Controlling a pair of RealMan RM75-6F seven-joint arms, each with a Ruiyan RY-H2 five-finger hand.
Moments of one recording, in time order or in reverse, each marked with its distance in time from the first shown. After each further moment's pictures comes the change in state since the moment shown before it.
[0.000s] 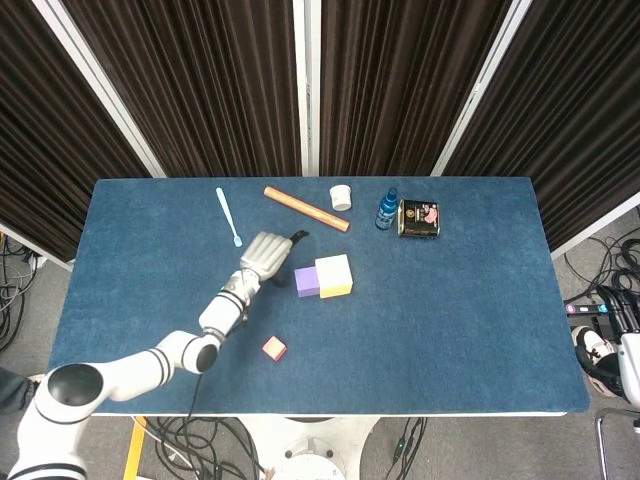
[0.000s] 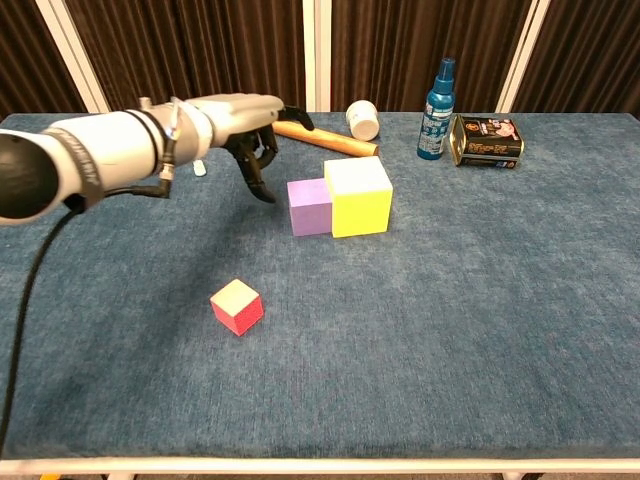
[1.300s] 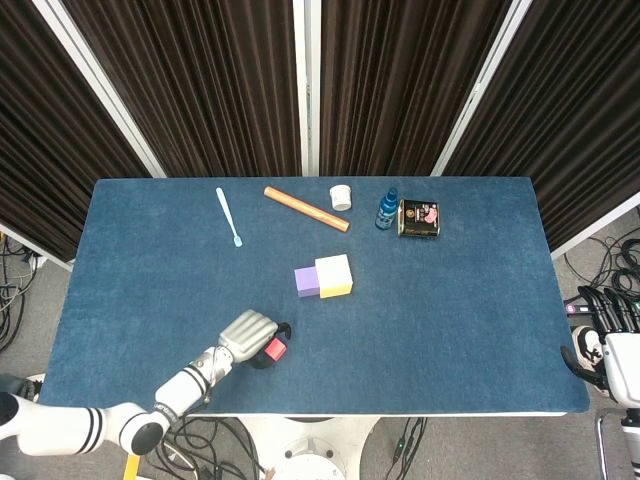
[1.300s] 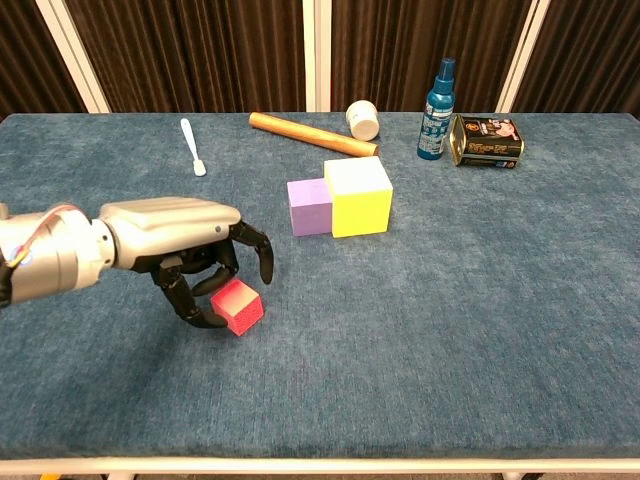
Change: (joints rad) left arm 0.240 0.240 0.244 -0.624 0.120 0.137 0.099; right arm 0.014 -0.018 -0.014 0.012 -0.043 0.006 0.024
